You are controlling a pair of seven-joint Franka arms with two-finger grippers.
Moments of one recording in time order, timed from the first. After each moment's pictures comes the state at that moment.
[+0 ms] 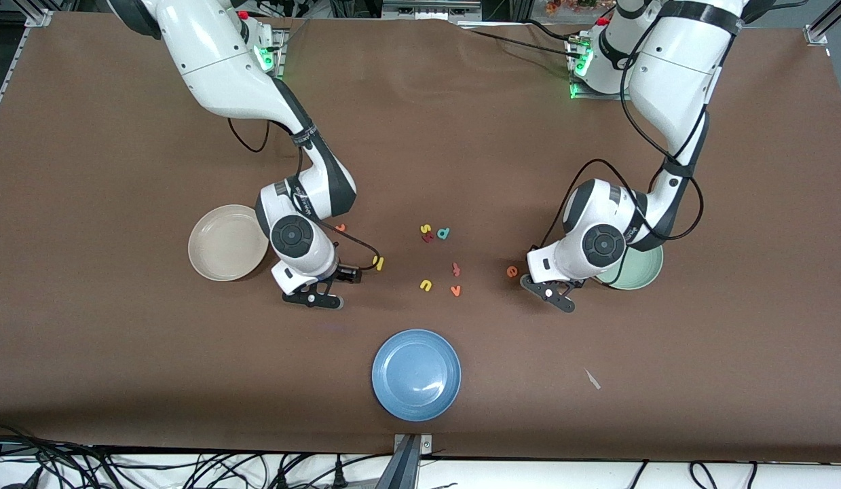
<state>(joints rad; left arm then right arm) -0.26 0.69 -0.08 -1.73 -0.01 2.30 0.24 0.51 0.82 -0.05 -1.52 0.08 2.30 0.57</state>
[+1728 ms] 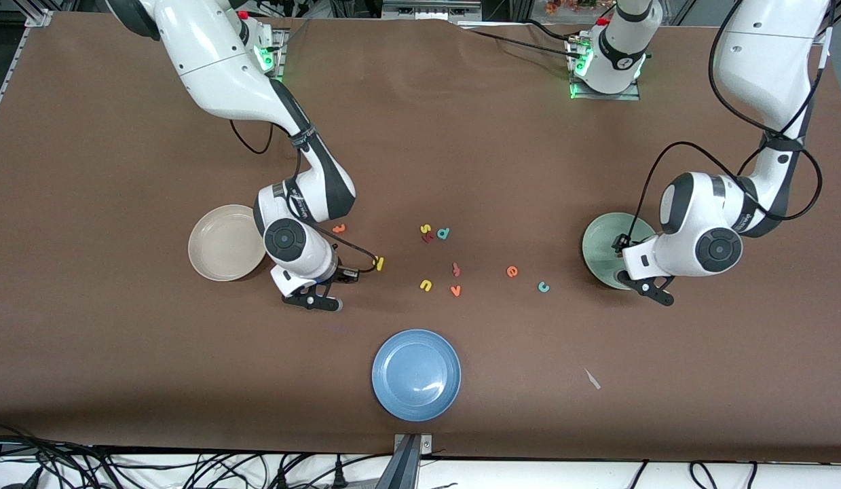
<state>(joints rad) 0.01 0.51 -0.08 -1.84 0.10 2.11 0.33 0.51 0.82 -0.05 -1.50 0.13 2.29 0.54</state>
